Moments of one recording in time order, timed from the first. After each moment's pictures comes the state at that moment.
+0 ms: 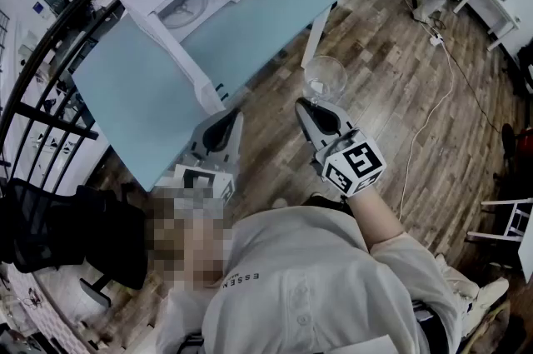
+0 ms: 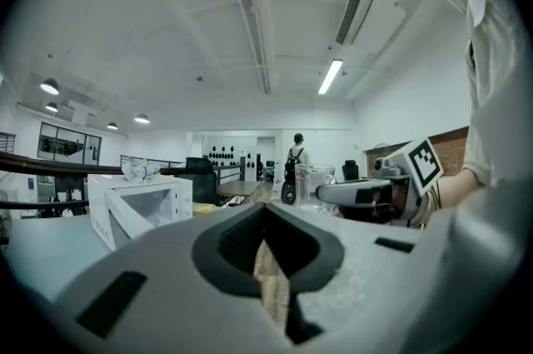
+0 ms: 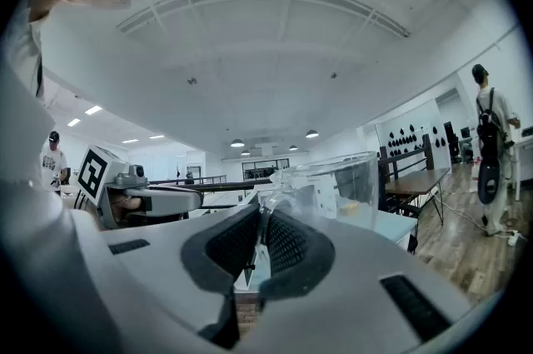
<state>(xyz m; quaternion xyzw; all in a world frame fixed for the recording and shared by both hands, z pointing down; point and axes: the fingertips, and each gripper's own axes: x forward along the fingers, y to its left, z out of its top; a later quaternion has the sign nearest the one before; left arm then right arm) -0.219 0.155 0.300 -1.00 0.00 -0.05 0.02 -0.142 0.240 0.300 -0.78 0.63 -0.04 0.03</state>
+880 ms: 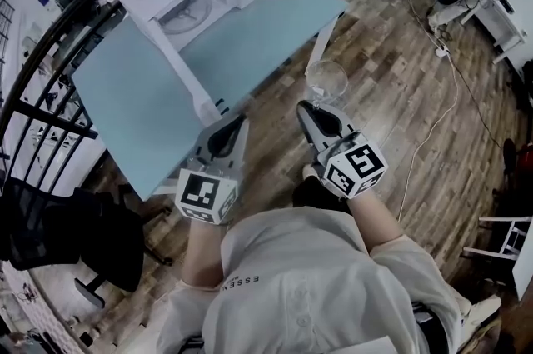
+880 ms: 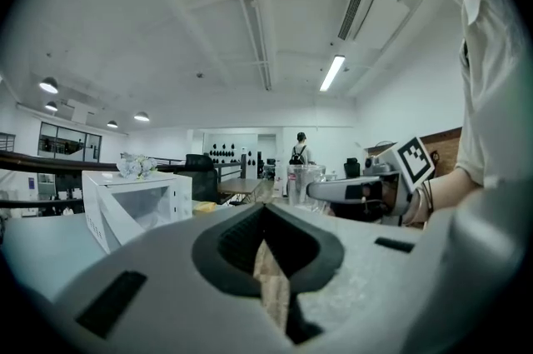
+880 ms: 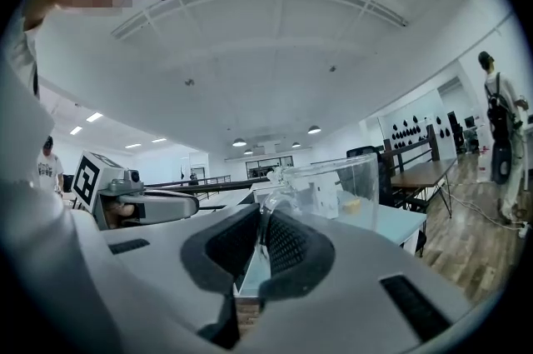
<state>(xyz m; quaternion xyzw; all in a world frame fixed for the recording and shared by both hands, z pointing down) -0.181 0.143 0.312 -1.00 0.00 -0.06 0.02 -0.097 0.214 0.311 -0.76 0.65 -0.05 0.04</state>
